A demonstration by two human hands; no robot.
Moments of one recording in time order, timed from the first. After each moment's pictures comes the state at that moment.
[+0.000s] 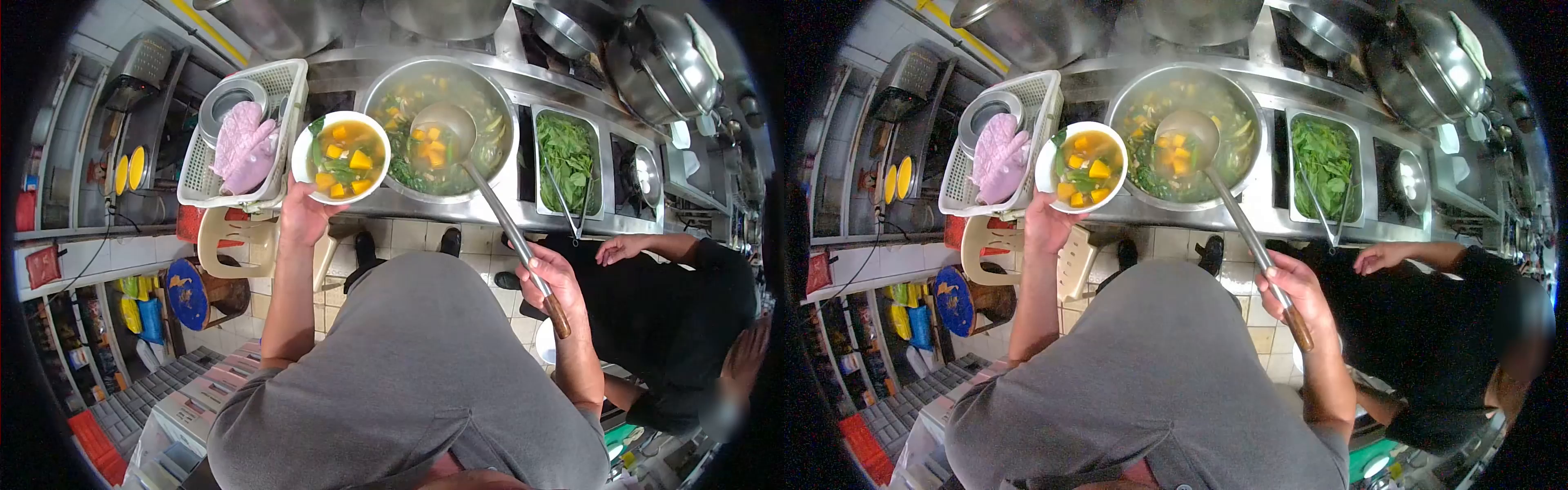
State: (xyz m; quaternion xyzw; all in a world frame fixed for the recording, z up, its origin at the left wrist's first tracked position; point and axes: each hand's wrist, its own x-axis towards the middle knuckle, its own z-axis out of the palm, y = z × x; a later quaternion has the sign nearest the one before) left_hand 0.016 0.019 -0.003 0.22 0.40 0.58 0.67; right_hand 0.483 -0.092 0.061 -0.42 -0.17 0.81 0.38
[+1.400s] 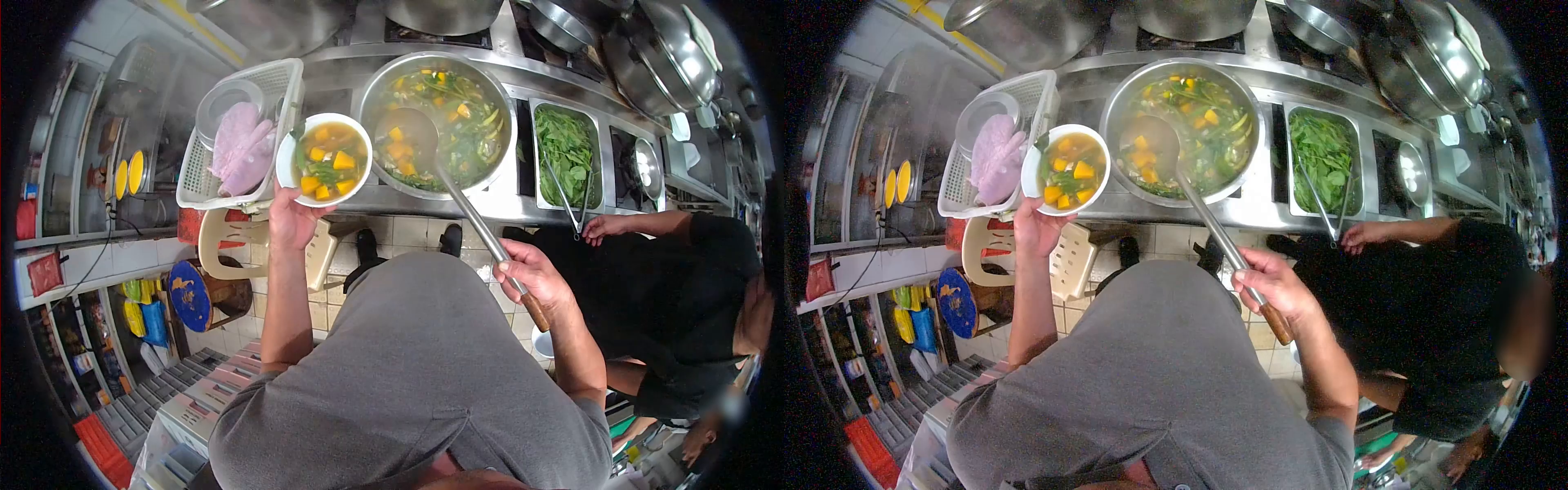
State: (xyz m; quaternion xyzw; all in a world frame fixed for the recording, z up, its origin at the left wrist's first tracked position) left_hand -0.003 0.013 0.000 0.23 0.40 0.59 0.66; right_hand 0.456 -0.084 0.048 -0.42 -0.28 0.81 0.28
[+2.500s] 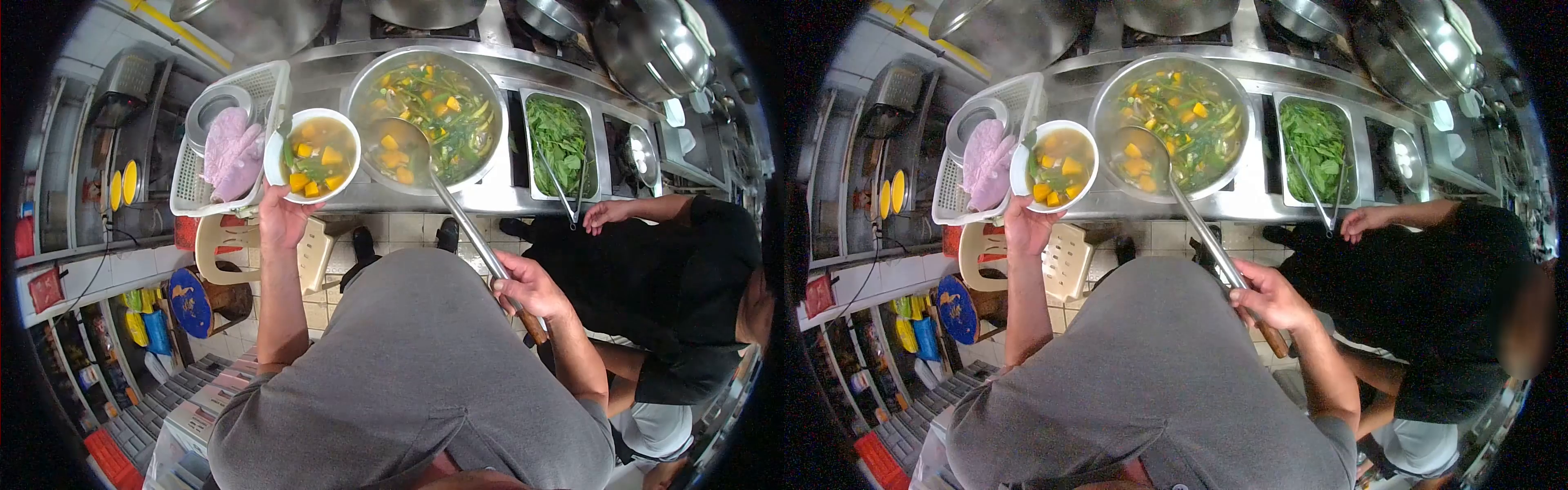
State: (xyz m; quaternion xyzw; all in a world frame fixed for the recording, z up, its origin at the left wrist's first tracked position) left_hand -0.005 0.021 -0.001 0.23 0.40 0.59 0.66; right_hand 0.464 -0.113 0.050 -0.43 -0.39 0.78 0.23
